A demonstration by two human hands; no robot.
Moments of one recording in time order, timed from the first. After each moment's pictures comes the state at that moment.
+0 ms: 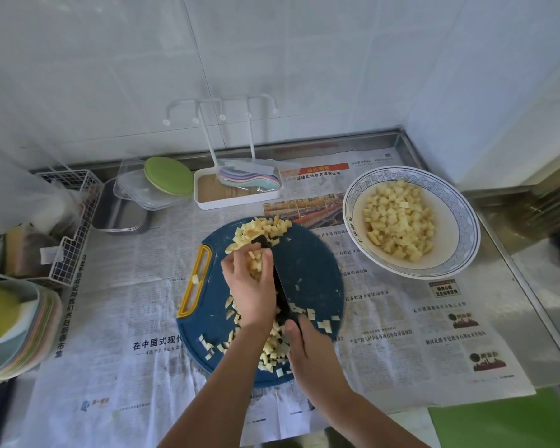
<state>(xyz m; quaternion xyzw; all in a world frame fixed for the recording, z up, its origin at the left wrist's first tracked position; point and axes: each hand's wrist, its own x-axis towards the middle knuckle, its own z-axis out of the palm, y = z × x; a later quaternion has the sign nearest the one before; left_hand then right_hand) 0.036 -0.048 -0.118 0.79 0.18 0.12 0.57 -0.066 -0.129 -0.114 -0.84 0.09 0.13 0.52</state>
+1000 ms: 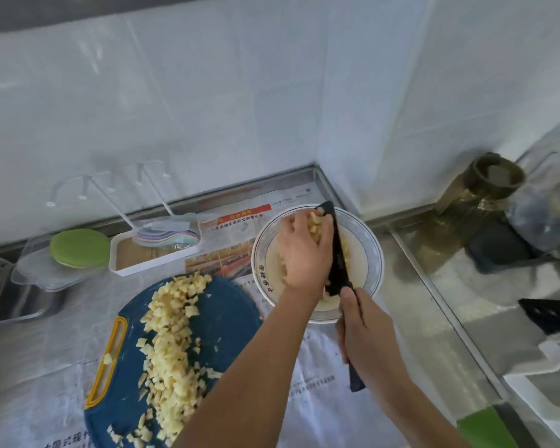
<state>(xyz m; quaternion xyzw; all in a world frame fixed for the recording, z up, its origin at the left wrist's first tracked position) 0.109 -0.287 -0.057 0.87 -0.06 0.06 0.48 -0.026 -0.325 -0.033 -0.77 0.26 -0.04 0.58</state>
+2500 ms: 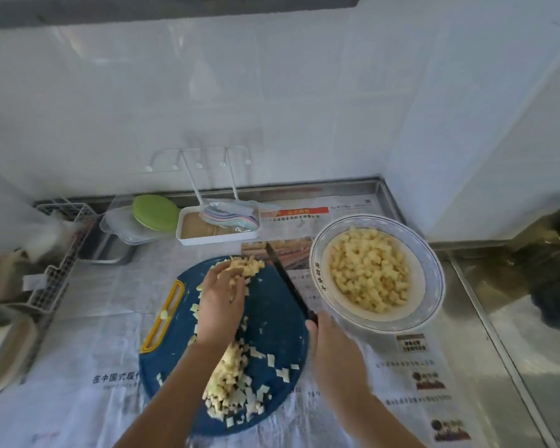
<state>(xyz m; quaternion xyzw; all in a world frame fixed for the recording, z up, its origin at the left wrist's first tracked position) 0.068 -0.054 -0.107 0.91 0.04 0.10 0.39 -0.014 -0.239 -0.085 -0.97 0.04 0.05 0.25</state>
